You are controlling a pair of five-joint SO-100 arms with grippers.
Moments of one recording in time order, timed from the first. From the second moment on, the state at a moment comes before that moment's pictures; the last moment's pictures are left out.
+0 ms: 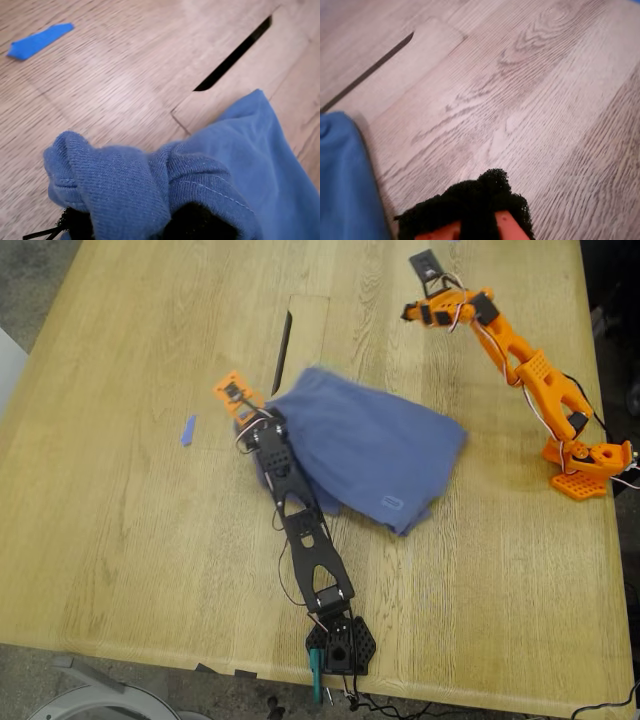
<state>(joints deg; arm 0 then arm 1) -23.6 32.1 -13.2 85.4 -109.8 30.3 38.2 -5.2 73.2 -80.6</state>
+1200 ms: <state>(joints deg) -6.9 42.2 -14.4 103.1 -109.1 20.1 45.9 0.4 69.4 -63.0</state>
